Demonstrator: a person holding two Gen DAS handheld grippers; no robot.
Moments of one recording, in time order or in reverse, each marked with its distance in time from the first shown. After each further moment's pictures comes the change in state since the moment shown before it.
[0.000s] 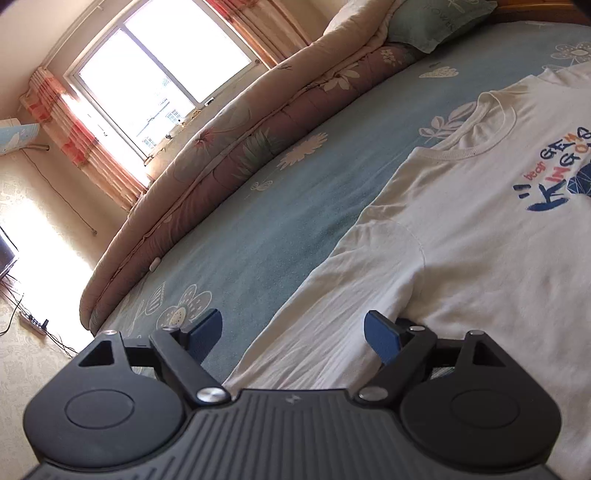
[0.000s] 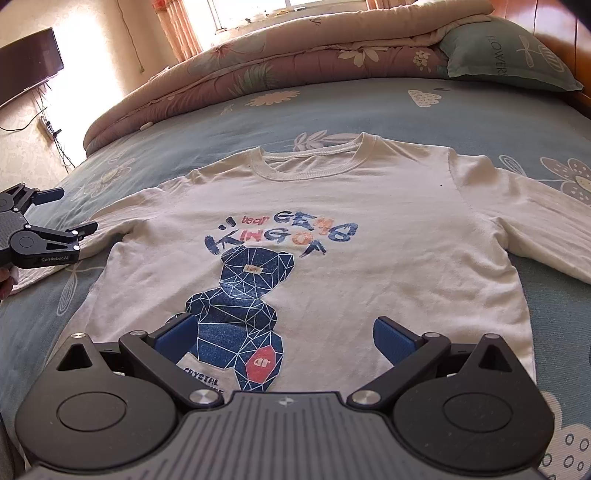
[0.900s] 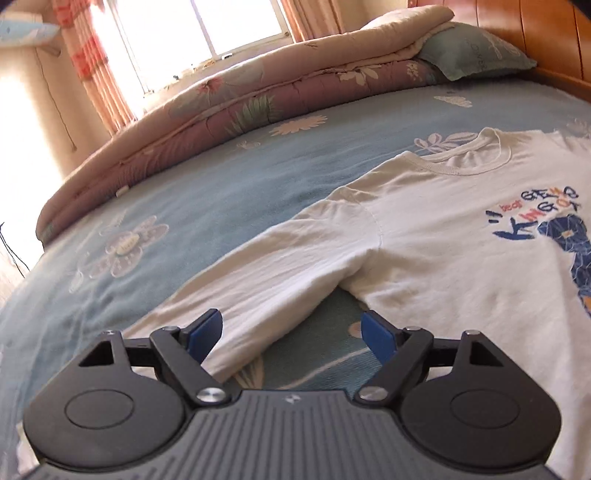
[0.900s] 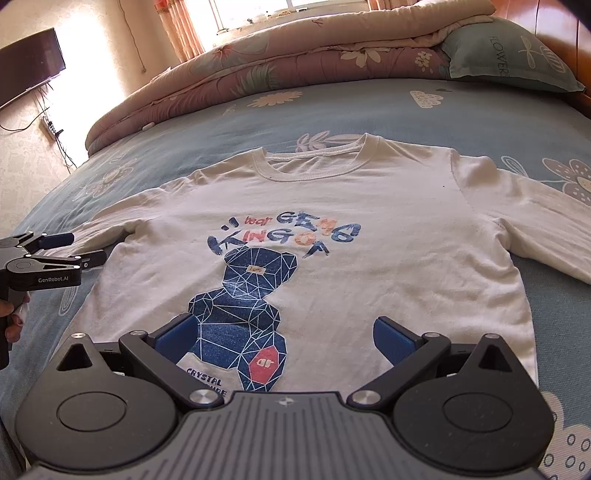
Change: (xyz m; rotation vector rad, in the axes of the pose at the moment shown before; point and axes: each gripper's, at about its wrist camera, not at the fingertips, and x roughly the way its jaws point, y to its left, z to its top) left arm -0.003 -0.006 -0.025 -0.202 0.069 -0.099; right arm -0.001 0.001 0.001 0.000 -0.003 0.005
